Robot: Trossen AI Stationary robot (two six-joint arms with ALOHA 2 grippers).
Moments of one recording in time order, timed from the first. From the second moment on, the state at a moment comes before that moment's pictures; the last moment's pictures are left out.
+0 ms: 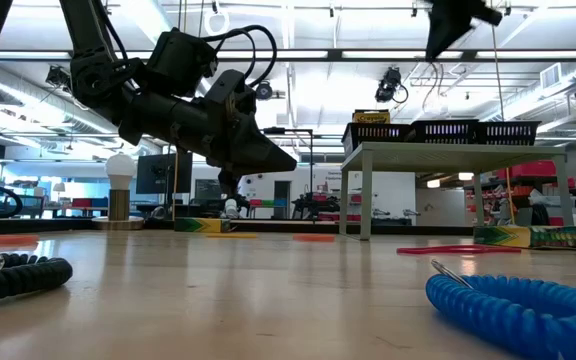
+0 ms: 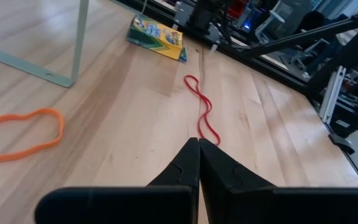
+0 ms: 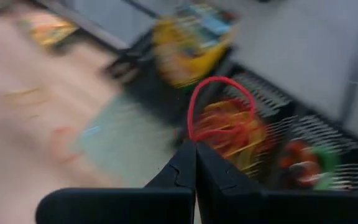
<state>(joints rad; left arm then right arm) 0.08 1.74 0.56 0.89 0.10 -0.37 -0.20 1.25 1.49 -1.28 0.64 0.59</state>
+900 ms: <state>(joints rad) 0.08 1.74 0.56 0.89 0.05 -0.42 -0.68 1.26 1.20 -0.92 0.37 0.41</state>
